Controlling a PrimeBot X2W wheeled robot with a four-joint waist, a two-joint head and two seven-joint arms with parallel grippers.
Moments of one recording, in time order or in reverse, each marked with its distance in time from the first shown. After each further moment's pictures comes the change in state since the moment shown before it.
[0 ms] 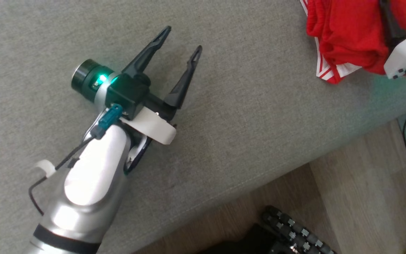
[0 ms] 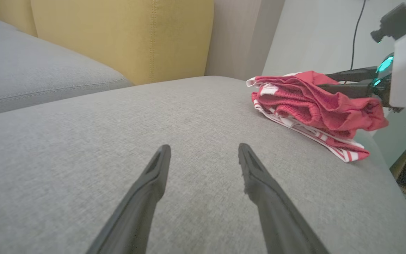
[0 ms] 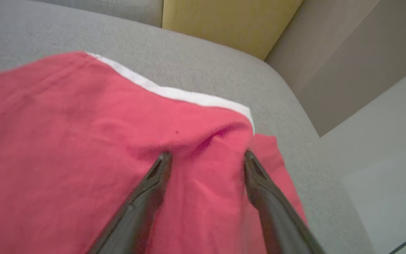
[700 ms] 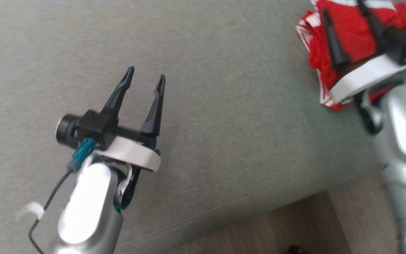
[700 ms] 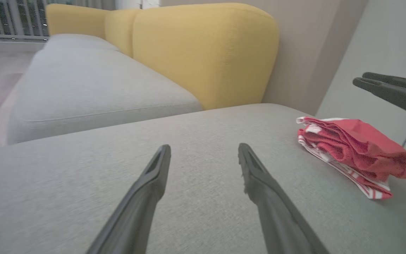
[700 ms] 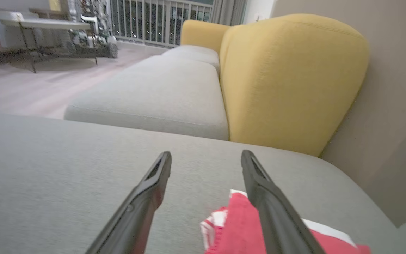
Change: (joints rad) left arm 0.221 -0.049 0.152 -0.055 -0.074 0.066 0.007; right arm 0.162 0.169 -0.048 -0.244 -0.083 0.000 -0.050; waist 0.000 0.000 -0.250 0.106
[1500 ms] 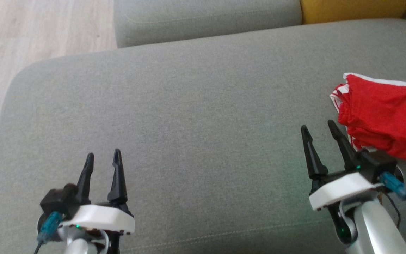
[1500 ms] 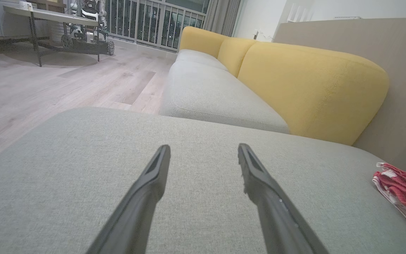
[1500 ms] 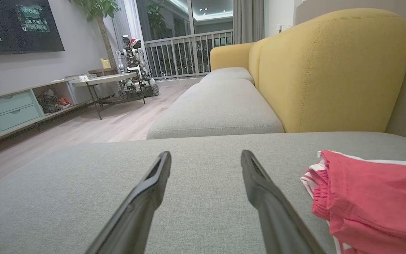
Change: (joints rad) left arm 0.387 -0.019 0.153 -0.087 -0.163 0.120 0.003; right arm 0.578 0.184 -0.144 -0.264 -0.015 0.000 -0.006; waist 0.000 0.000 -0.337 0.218
